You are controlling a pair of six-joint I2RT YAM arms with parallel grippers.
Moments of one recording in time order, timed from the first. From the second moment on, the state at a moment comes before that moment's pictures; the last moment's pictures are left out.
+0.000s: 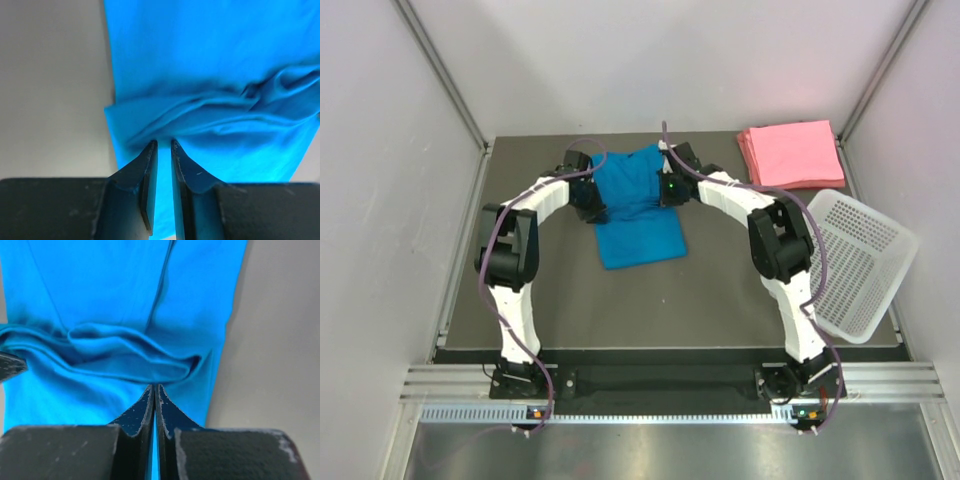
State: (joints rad) left arm -0.21 2.04 1.48 -0.53 0.21 -0.58; right arm 0.53 2.23 1.80 -0.42 -0.10 0.32
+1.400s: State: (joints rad) left arm -0.13 1.81 1.25 -0.58 0.15 -0.55; right arm 0.51 2.33 1.93 -0.35 -0.07 0.37
